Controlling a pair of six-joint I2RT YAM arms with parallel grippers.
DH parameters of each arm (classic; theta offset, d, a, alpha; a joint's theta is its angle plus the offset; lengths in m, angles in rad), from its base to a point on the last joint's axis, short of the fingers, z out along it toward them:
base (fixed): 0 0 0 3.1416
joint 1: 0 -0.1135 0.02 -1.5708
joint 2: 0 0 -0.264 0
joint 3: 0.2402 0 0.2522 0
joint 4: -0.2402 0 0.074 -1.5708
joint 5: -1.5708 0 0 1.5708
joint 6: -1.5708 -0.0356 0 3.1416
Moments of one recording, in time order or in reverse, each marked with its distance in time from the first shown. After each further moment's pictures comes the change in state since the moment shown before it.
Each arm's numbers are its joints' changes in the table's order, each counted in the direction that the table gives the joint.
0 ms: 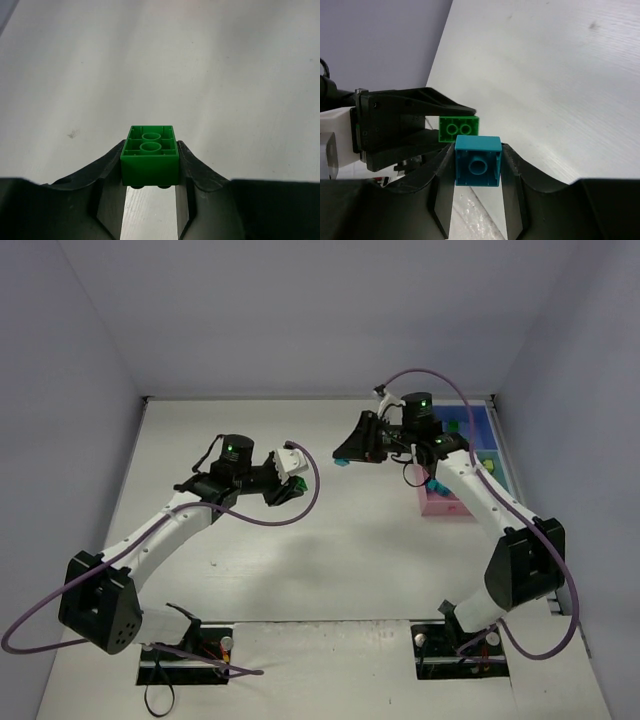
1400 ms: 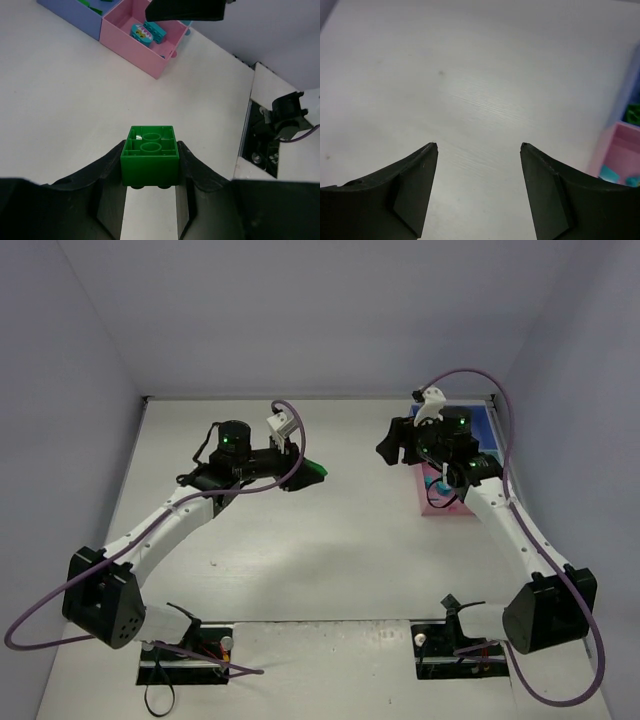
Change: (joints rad) left arm -0.002 -0.032 0.052 0.241 -0.135 0.697; right arm 0.180 0.239 -0.190 -0.005 -0.462 0.420
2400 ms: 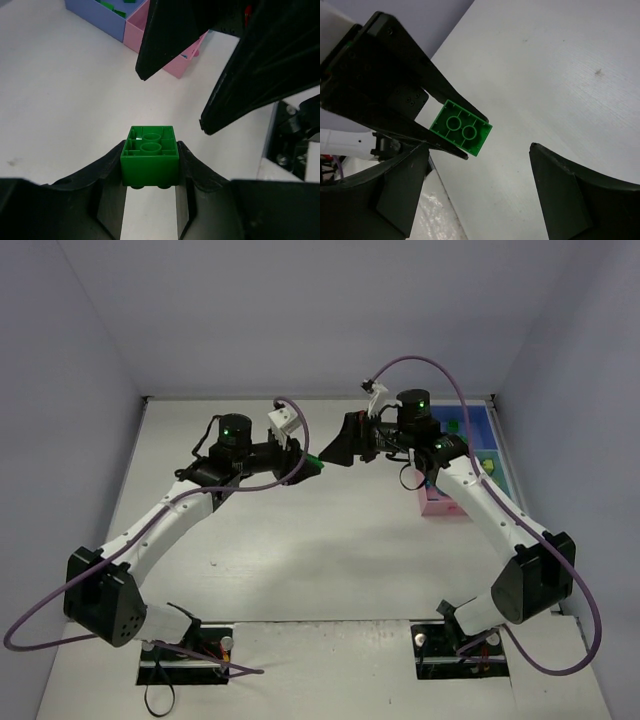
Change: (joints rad) left arm 0.002 0.000 0.070 -0.117 0.072 -0.201; right arm -0.220 -0.160 0.218 0.018 0.459 -0.227
